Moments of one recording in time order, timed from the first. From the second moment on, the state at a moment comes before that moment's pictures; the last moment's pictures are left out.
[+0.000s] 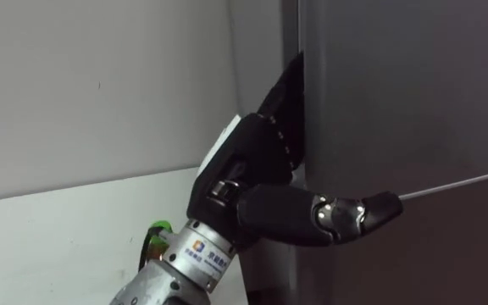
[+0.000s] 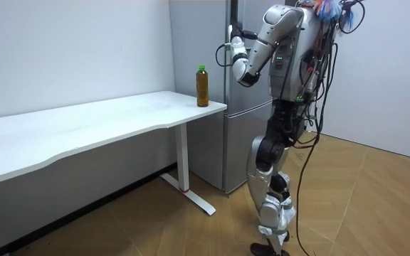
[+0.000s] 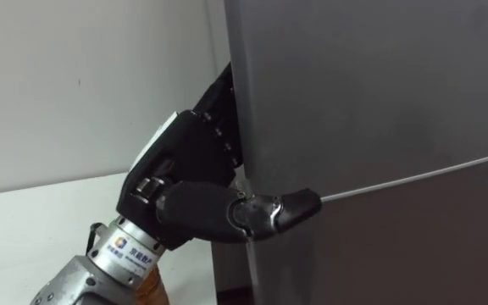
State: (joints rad) left arm -0.37 0.15 -0.32 -0.34 -0.60 0.14 -0.08; right arm 0.00 -0.27 0.07 1.25 0.43 0.08 0.20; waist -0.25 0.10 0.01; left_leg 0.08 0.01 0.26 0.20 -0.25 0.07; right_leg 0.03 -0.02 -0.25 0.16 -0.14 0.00
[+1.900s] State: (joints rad) left arm -0.34 0.15 -0.44 -0.29 -0.60 0.04 -0.16; right arm -0.02 -0.30 0.13 1.24 0.43 0.07 0.24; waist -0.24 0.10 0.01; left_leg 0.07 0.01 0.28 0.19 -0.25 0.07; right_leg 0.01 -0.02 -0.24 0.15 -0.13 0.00
